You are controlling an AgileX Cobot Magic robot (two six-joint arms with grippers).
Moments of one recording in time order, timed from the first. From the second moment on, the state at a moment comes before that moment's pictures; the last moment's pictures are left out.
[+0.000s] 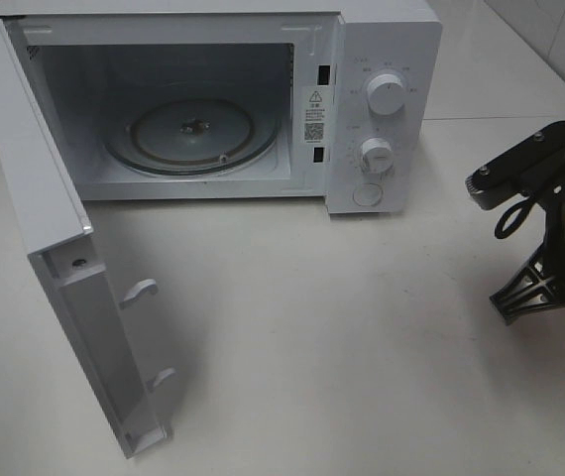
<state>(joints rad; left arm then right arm) 0.06 0.00 -0.50 -0.06 1.04 0.05 0.57 1.50 -0.72 -0.72 0.91 0.71</state>
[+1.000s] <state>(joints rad) 0.06 0.00 -0.50 -0.06 1.04 0.05 0.42 1.80 -0.73 -0.81 0.73 0.87</state>
